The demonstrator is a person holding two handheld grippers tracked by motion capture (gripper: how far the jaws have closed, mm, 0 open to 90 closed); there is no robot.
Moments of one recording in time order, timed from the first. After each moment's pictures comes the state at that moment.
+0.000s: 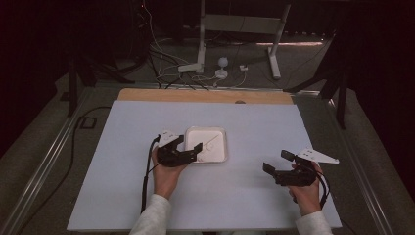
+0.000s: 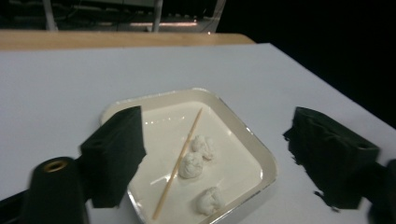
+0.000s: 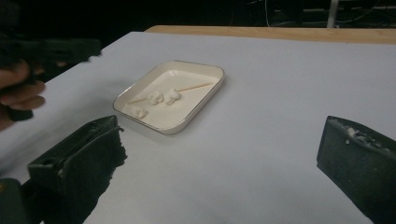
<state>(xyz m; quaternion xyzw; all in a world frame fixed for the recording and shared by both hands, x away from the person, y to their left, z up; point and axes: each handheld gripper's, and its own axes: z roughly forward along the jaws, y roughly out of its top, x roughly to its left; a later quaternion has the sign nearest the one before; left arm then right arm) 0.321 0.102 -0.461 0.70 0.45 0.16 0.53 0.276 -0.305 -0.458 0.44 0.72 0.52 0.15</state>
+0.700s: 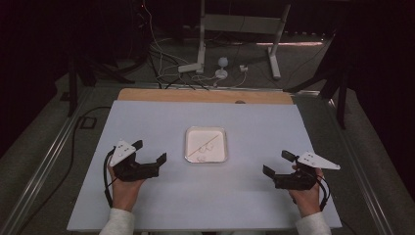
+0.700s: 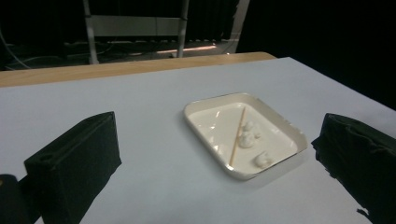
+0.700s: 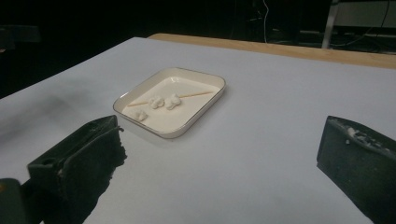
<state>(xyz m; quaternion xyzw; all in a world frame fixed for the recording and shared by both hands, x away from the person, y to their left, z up) 0.273 0.194 -0.454 0.69 0.44 0.23 0.53 0.266 -0.303 -0.460 0.41 0.72 0.54 0.18</state>
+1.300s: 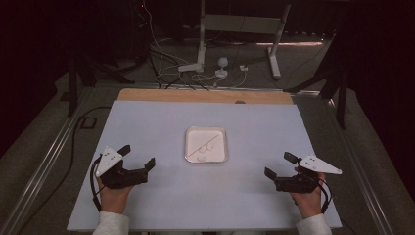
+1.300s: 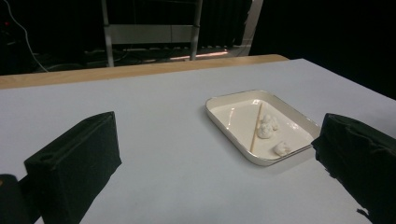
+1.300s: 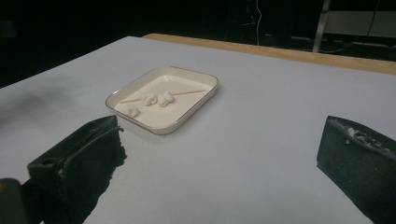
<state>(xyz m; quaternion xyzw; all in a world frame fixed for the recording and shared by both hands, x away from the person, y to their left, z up) 0.257 0.215 -0.457 0.68 0.44 0.26 0.53 0.260 -0.307 -0.464 0.40 0.72 0.53 0.20</state>
